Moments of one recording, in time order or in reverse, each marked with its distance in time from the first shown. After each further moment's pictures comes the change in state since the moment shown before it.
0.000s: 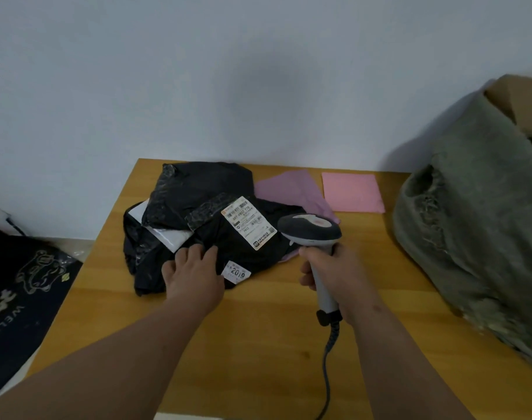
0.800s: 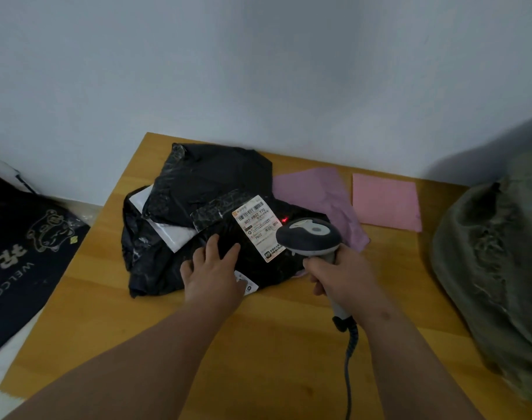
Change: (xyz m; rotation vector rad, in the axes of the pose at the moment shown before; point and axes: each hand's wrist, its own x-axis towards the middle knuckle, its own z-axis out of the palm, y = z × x) left_hand 0.045 0.021 0.027 -0.039 -0.124 -0.064; right_hand 0.081 -0.011 0.013 -0.362 -0.147 -0.054
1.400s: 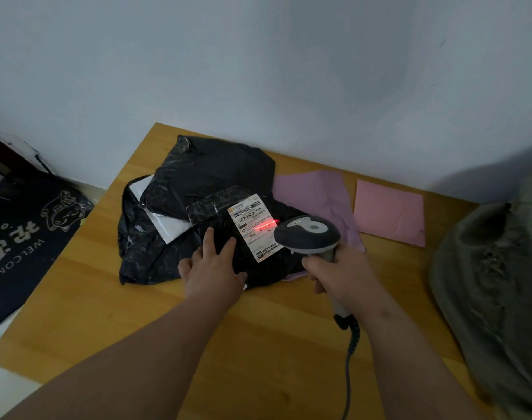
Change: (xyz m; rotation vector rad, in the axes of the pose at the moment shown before) left_hand 0.003 0.028 0.008 -0.076 0.010 -0.159; right_hand 0.021 0.002 -0.028 -0.133 -0.105 -0.083
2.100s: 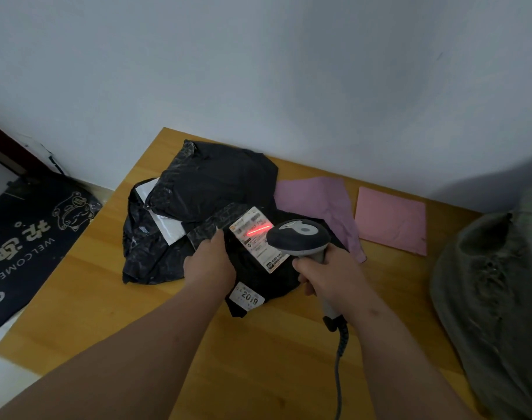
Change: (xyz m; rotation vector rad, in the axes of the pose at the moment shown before) left_hand 0.007 0.009 -0.032 -0.279 -0.009 -0.102; right_hand 0.001 -0.006 0.001 0.058 -0.061 -0.004
